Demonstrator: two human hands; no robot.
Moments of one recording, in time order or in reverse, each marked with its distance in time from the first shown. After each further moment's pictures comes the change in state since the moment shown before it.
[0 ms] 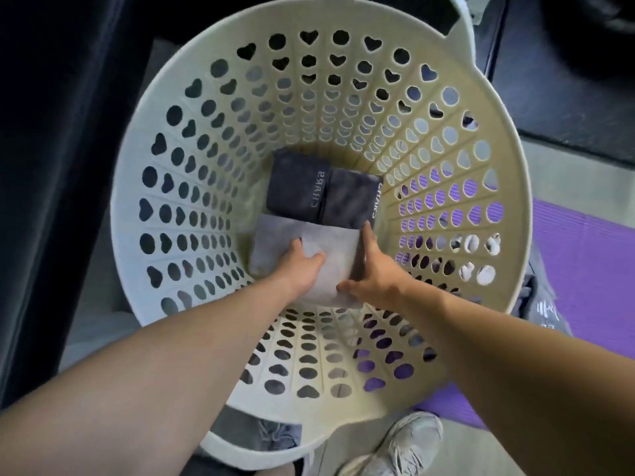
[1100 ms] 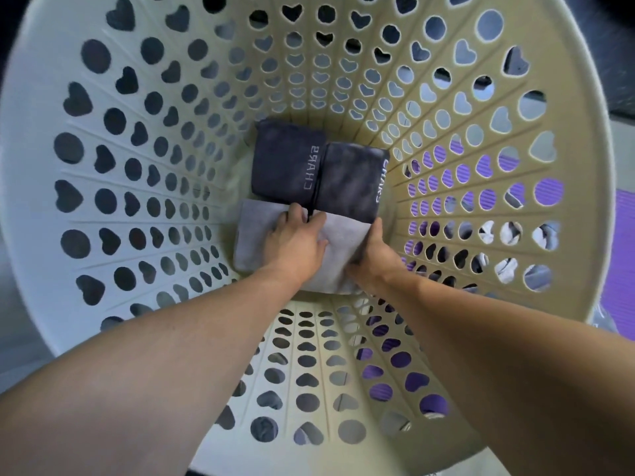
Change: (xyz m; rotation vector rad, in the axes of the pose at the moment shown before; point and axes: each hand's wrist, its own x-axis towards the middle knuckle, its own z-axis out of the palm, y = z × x) left_hand 0.059 -0.013 0.019 0.763 0.273 0.498; right_hand 0.090 0.050 0.039 -0.121 0.250 0.164
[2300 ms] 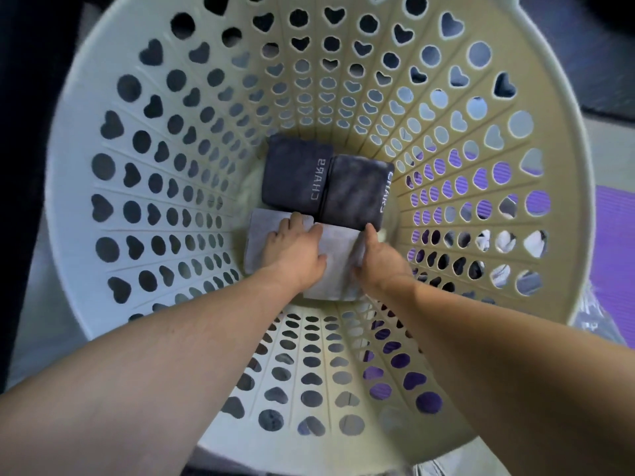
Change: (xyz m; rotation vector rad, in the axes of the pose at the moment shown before) left_hand -0.006 -0.001 -0.024 0.190 -0.135 0.005; right_hand -0.010 -0.008 -0.004 -0.378 0.037 -0.074
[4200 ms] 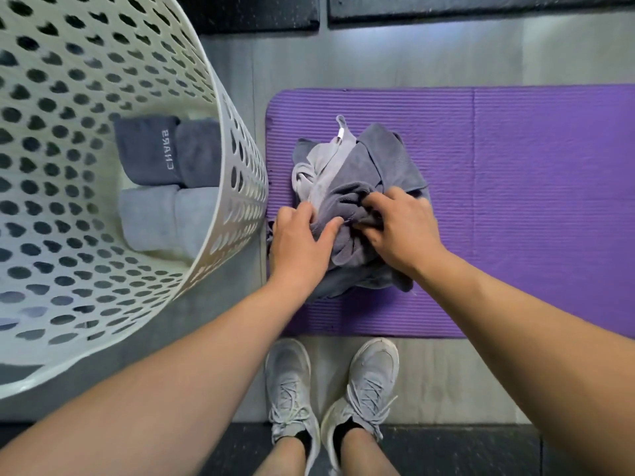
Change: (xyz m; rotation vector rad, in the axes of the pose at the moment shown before) left_hand -0.099 0.298 0.039 -0.593 0.302 -0.053; right_hand -0.122 0.304 -0.039 0.199 0.433 -0.205
